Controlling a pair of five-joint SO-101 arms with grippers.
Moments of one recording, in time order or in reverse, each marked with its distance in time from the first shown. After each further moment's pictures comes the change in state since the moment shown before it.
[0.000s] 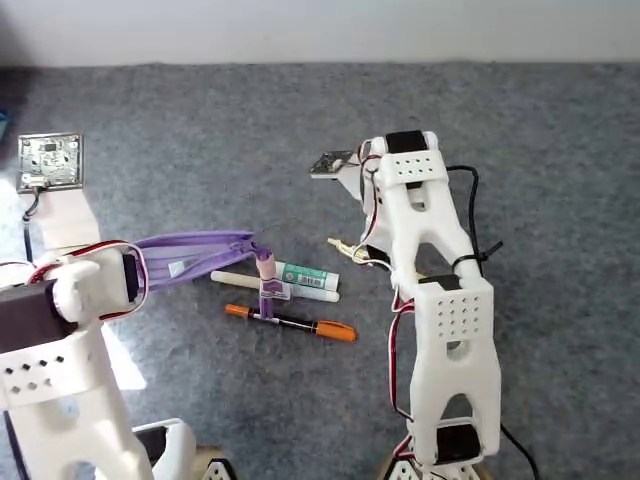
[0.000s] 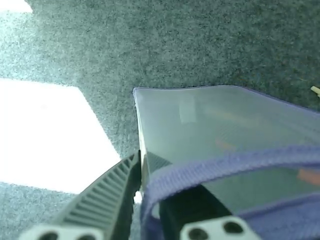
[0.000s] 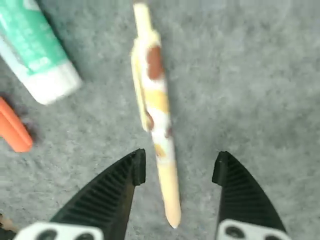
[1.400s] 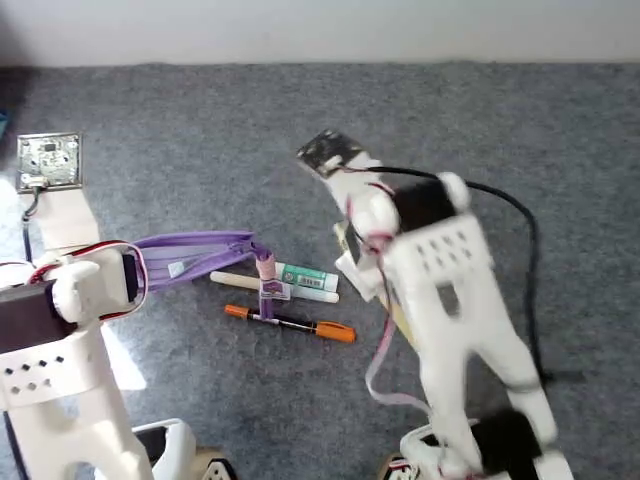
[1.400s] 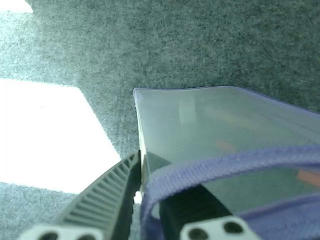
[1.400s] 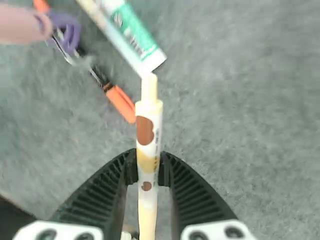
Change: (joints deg) left arm 0.0 0.0 0.0 0.0 0.0; right arm -10.5 -67.9 41.5 0.4 -32.0
